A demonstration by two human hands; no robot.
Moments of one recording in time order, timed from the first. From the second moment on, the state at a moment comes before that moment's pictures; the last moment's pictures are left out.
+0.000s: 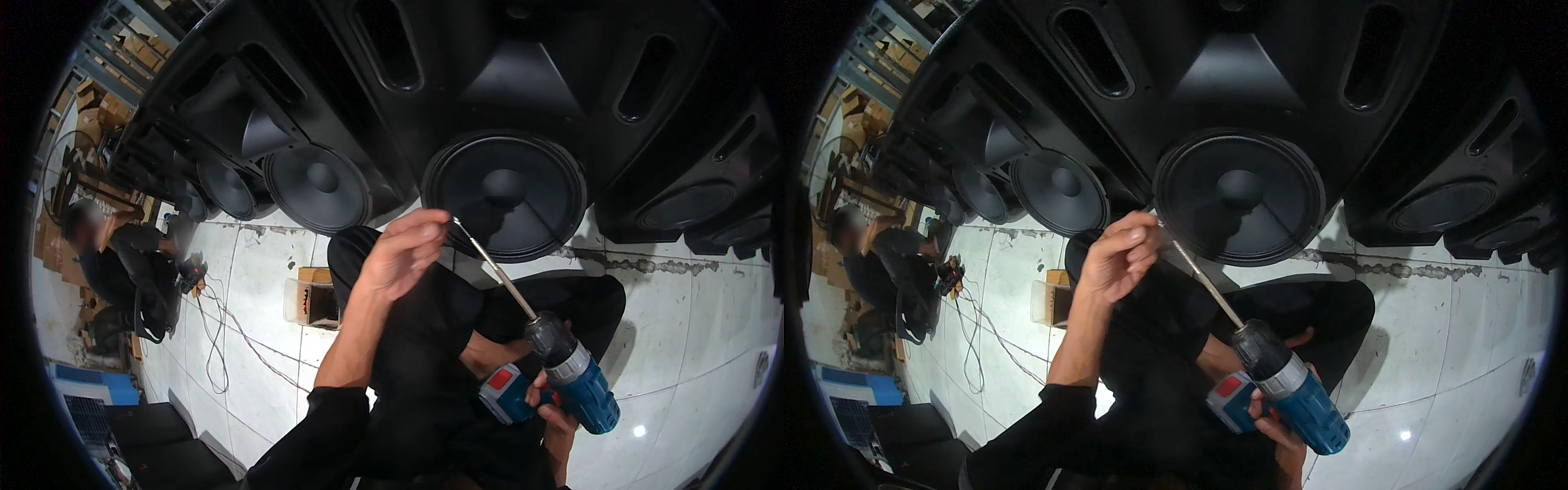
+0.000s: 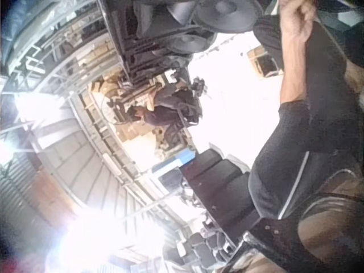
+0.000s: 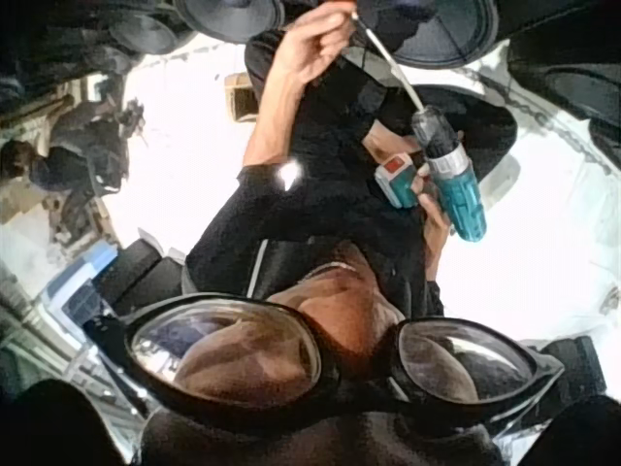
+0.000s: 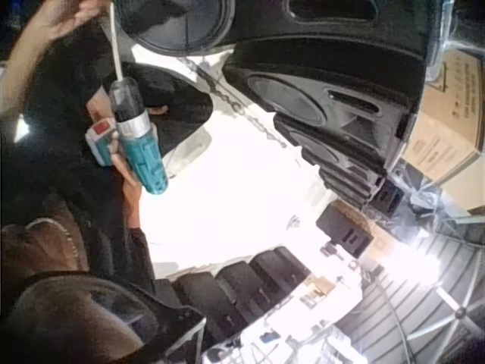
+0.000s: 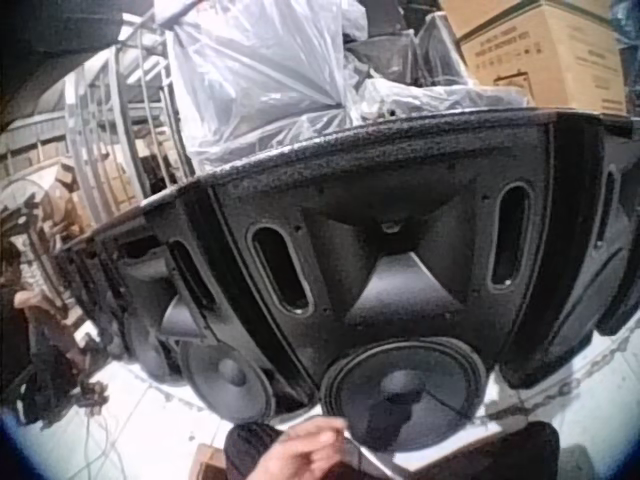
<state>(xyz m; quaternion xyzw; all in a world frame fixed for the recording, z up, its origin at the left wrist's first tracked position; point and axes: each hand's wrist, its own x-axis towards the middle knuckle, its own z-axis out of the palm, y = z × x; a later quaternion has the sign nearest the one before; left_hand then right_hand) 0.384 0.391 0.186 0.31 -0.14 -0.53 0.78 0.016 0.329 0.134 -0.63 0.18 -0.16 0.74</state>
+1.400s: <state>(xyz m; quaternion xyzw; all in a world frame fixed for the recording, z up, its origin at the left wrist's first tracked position) 0.340 0.207 0.262 0.44 -0.39 -0.46 0.67 0.050 0.339 0.102 -0.72 0.57 -0.41 0.04</state>
